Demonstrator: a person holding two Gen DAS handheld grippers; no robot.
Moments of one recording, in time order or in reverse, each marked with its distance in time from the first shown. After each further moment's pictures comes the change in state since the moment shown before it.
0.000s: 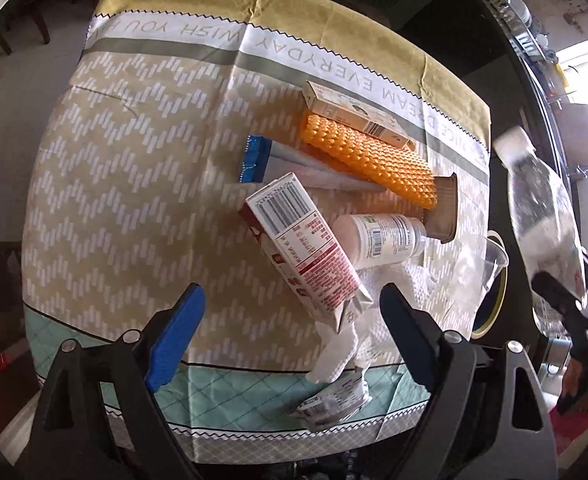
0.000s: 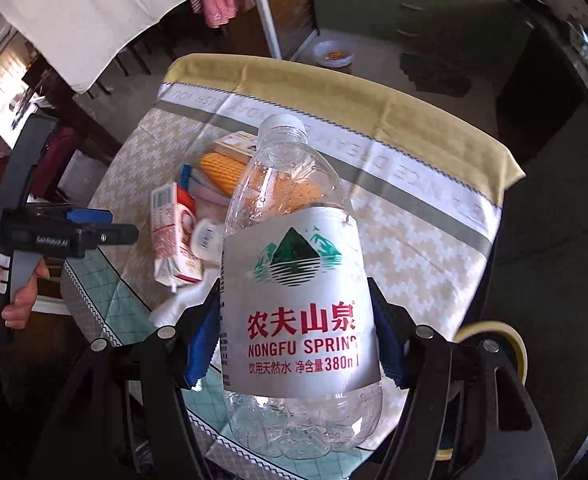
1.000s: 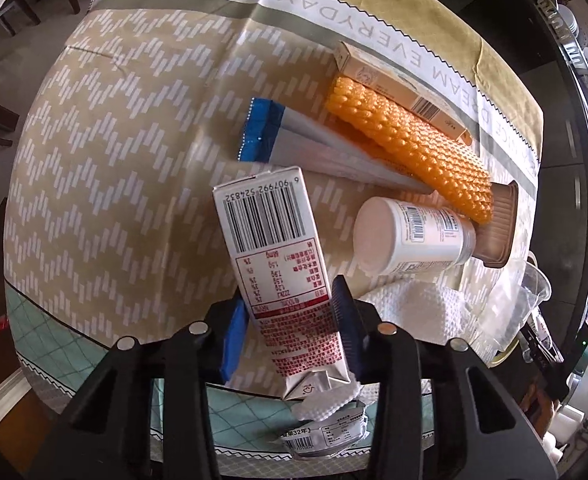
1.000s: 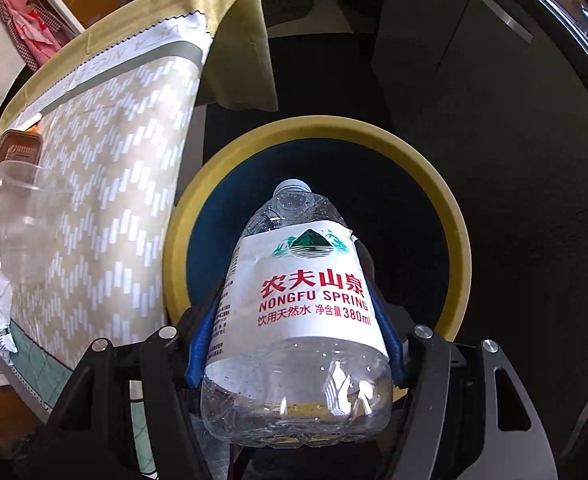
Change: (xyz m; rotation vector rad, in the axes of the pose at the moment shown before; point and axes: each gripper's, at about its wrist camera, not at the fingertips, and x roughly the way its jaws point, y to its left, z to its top) left arm 0.046 -0.005 0.003 -0.086 0.067 0.104; right arm 0.066 -0.237 -0.191 0.459 0.050 -0.192
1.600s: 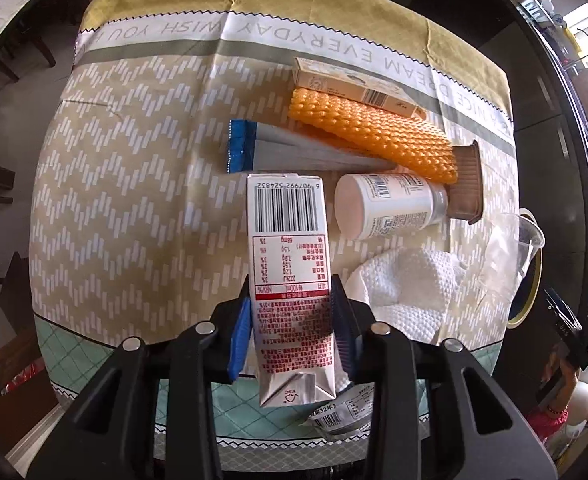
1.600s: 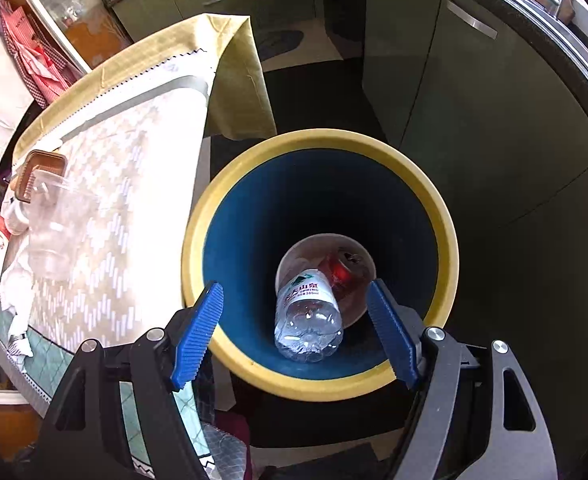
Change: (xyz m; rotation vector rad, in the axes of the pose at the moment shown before) left arm -0.030 -0.015 -0.018 0.187 -0.069 0.023; right arm -0.036 -0.004 -0.046 0.068 -0.143 0.058
